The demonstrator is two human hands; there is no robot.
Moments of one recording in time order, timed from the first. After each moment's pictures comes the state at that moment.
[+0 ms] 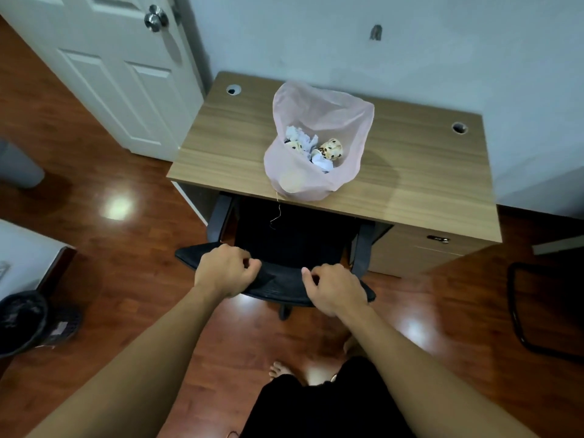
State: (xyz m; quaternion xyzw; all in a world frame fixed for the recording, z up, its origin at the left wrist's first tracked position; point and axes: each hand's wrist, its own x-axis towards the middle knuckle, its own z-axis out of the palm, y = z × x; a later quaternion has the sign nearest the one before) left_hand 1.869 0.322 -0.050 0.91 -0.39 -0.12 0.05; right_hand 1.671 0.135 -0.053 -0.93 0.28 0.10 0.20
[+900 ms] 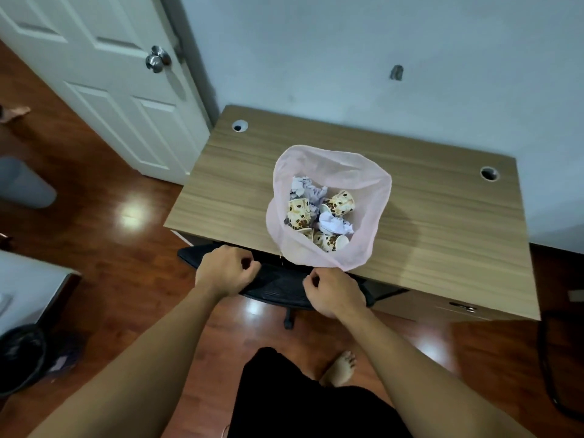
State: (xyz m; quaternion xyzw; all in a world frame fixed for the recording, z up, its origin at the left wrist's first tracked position) left_hand 2.022 0.196 -0.051 0.92 -0.35 -0.13 0.09; right_hand 1.833 -0.001 -0.053 -0.89 0.31 0.15 0.31
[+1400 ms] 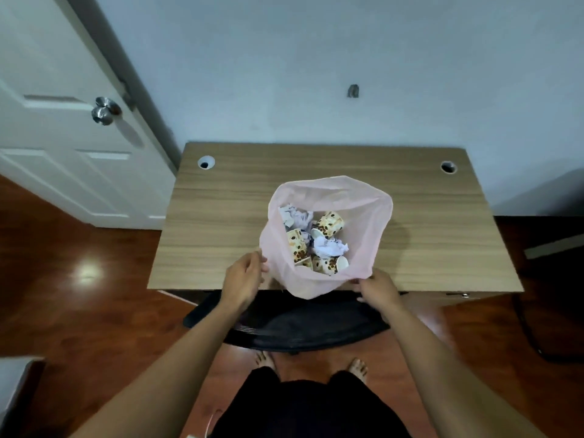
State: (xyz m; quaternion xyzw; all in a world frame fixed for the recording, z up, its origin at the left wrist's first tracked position) left_hand 2.084 0.134 -0.039 0.82 -0.14 -0.36 0.42; right_hand 1.845 -0.051 -0.049 -0.62 0.60 0.01 0.50
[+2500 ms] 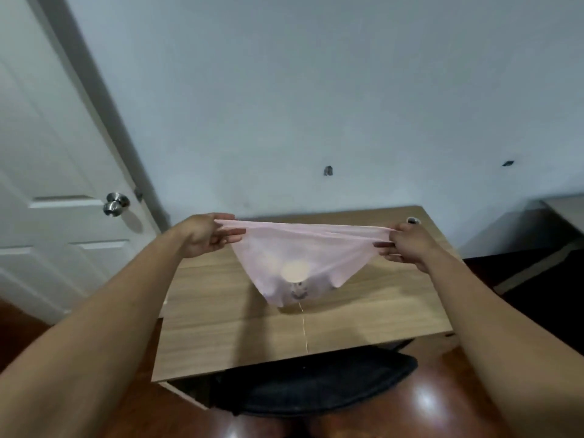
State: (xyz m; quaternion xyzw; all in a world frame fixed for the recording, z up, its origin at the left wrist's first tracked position) left_hand 2.320 0.061 0.125 0.68 -0.17 -0.53 0.49; right_hand 1.906 -0.154 0.118 -0.58 0.60 -0.19 0.51
